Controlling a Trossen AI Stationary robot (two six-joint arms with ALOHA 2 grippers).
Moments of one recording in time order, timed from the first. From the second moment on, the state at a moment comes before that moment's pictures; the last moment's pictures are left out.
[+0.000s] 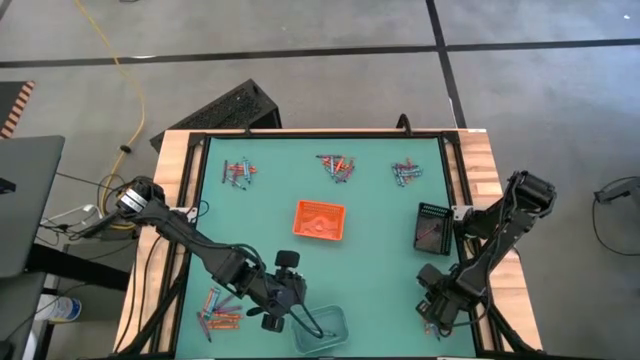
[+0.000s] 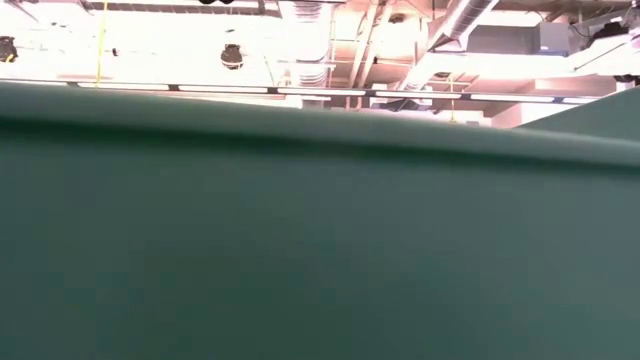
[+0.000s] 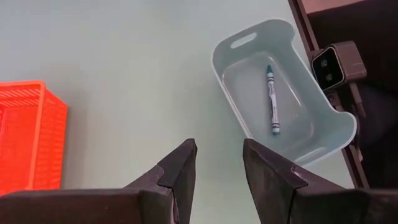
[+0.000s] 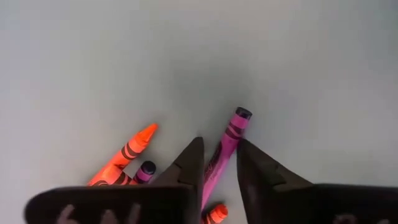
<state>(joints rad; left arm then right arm) -0.56 1.72 1.44 -0.62 -0.23 -0.27 0.96 1.59 0.77 -0.76 0.01 1.77</state>
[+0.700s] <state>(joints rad) -0.58 1.72 1.44 -0.64 -0.25 -0.26 0.88 1.59 0.77 -0.80 0.06 1.61</state>
